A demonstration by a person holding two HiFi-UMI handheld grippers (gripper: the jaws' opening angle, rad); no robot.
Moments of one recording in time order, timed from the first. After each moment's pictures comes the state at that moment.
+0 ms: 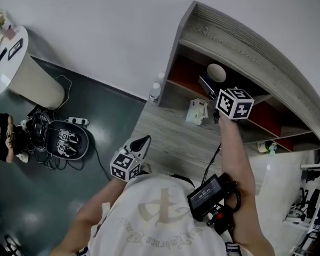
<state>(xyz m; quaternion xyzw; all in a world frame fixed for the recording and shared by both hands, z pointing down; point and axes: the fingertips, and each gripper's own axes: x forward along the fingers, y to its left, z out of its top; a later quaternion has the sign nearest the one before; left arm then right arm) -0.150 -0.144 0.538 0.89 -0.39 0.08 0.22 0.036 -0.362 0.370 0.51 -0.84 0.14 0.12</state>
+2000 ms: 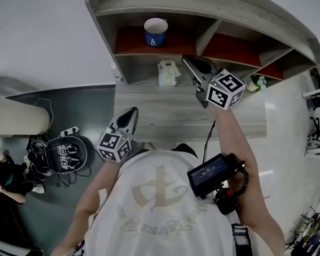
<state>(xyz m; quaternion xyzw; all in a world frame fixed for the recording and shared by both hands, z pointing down) -0.081 -0.142 0.505 0.93 -0.30 0.08 0.17 0.101 -0.220 0.370 0.47 -0.88 0.10 0.01</state>
